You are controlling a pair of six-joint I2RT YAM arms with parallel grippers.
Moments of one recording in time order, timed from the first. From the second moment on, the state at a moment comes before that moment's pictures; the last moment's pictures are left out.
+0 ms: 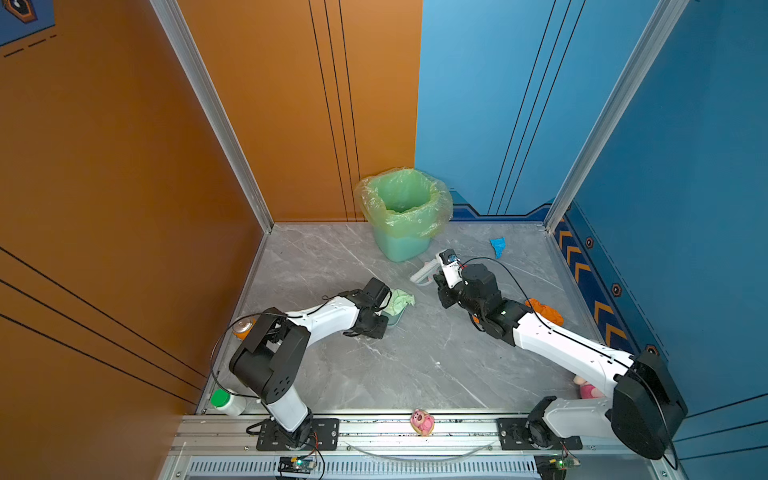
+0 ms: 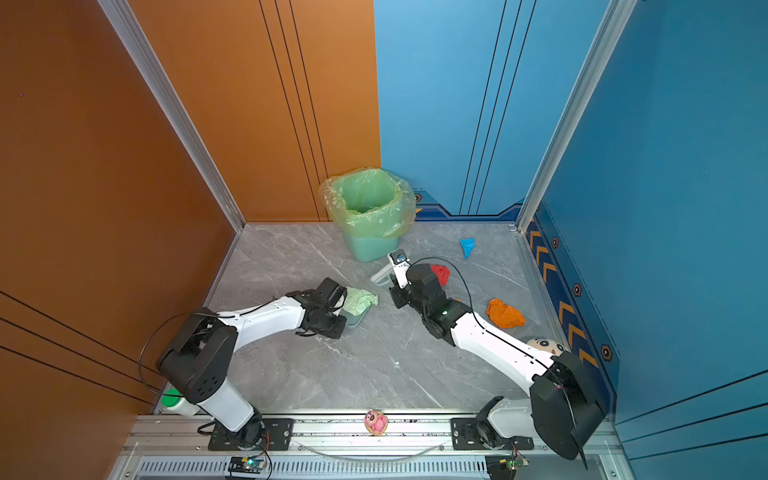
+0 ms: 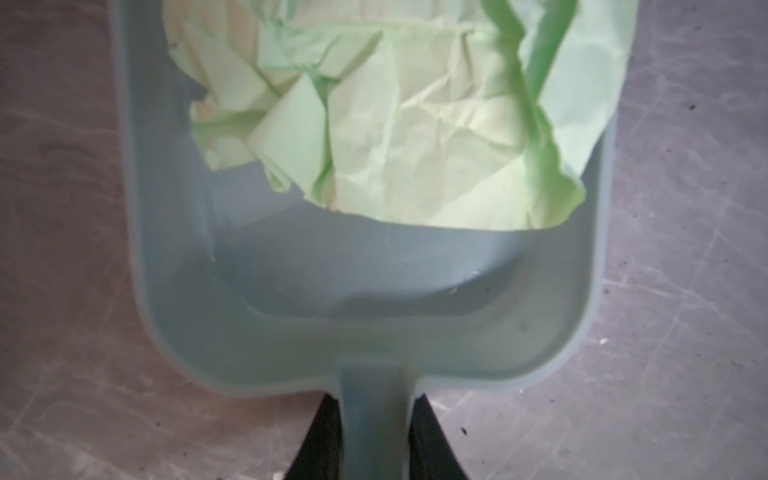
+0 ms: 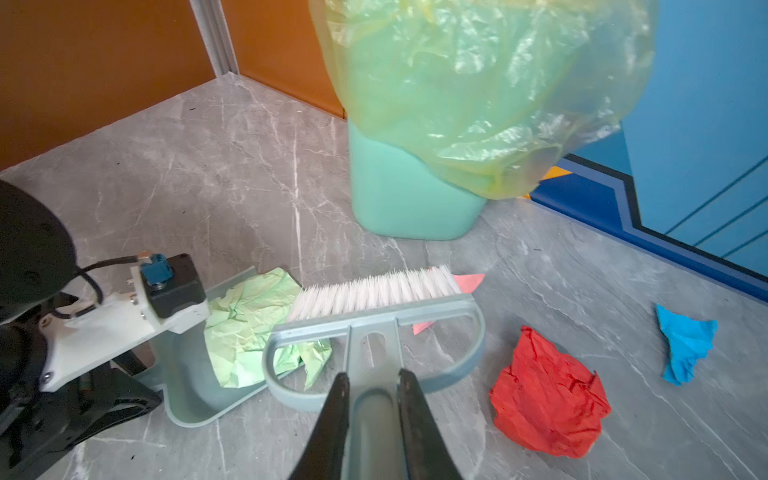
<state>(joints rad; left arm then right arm) -0.58 1.66 0.94 -0.53 -0.01 -0.25 0.63 1.30 0.85 0.03 0.15 0.00</state>
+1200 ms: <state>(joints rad) -0.60 1.74 1.04 -0.58 0.02 -0.22 0.77 1.76 1.05 0.04 0.23 -0.04</state>
